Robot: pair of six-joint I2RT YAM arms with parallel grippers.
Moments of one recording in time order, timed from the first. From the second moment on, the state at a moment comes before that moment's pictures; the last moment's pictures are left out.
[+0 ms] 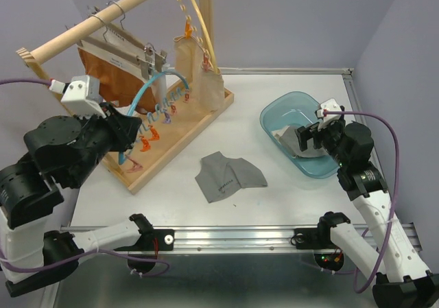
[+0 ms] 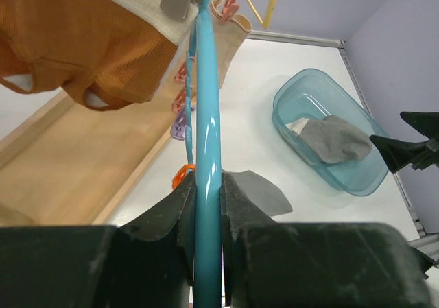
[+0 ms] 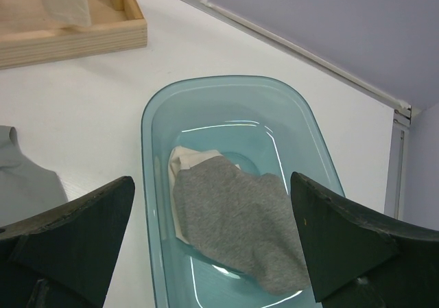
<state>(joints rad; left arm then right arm) -0.84 0.96 1.90 -1.22 -0.51 -0.48 0.20 0.71 0.77 -0.23 -0.15 -0.26</state>
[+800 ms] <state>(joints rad) -0.84 0.89 1.99 -1.33 -0.28 -0.49 0.20 0.72 0.77 -0.23 -0.16 -0.26</state>
